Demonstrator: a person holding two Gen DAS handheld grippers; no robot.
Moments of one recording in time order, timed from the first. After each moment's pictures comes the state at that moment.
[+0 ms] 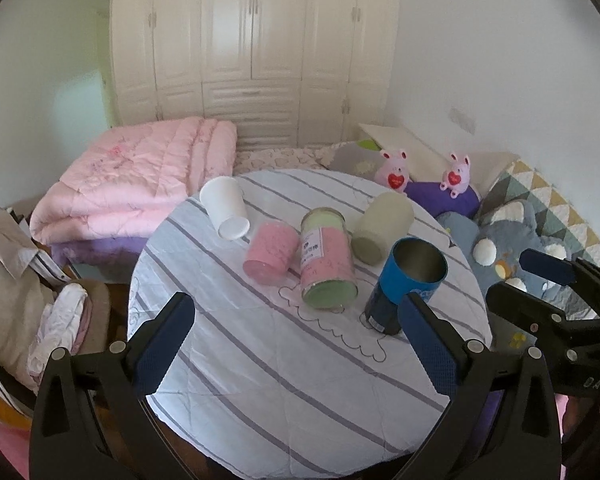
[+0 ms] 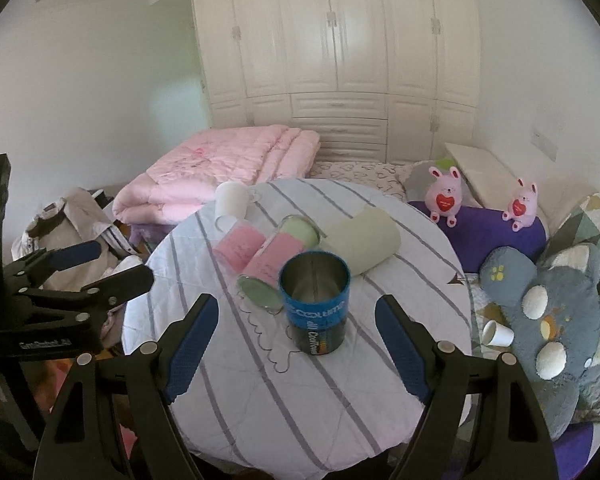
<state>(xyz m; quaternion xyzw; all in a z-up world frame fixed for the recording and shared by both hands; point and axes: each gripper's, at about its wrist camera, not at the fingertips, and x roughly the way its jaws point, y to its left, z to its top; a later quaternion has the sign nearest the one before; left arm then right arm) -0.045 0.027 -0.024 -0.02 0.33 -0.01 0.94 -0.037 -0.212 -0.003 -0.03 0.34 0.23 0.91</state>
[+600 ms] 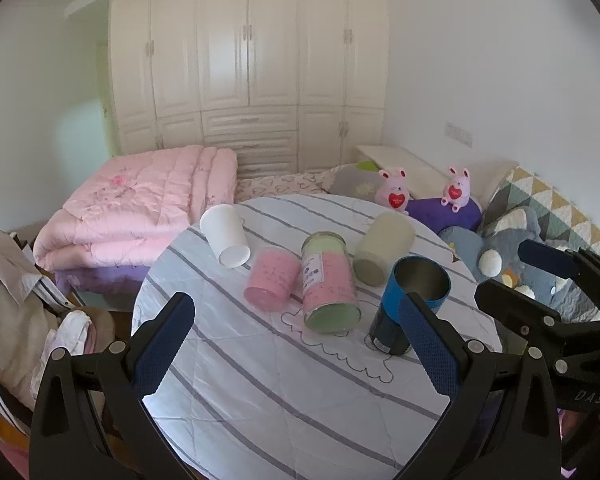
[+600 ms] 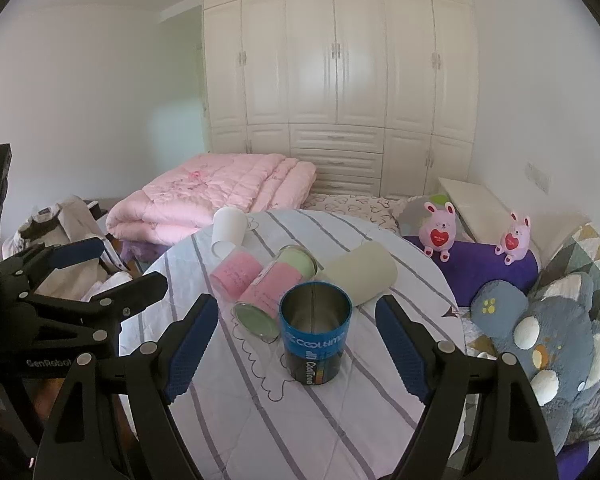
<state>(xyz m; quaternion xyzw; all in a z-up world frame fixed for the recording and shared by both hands) -0.041 0.019 -0.024 0.00 0.29 -0.01 0.96 -0.039 -0.200 -0.004 -0.05 0.27 0.22 0.94</state>
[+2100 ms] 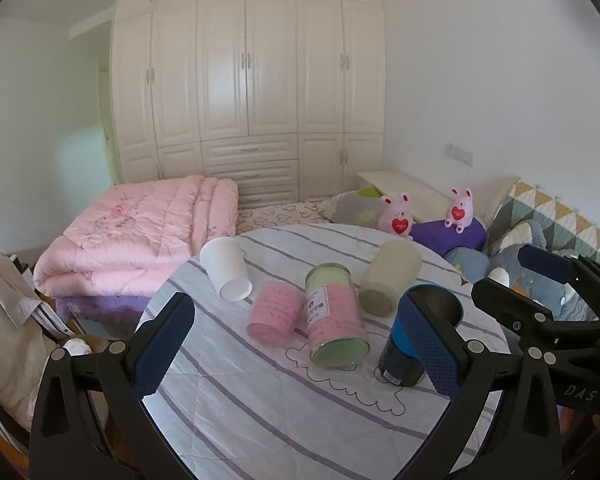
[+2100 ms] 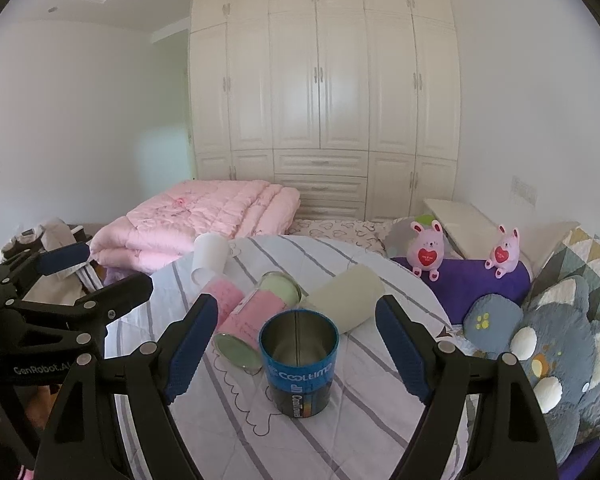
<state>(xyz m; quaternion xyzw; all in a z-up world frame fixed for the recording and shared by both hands) -0.031 0.016 -0.029 0.01 0.24 -0.01 0.97 -0.032 -0.202 -0.012 -0.03 0.22 0.19 0.96</state>
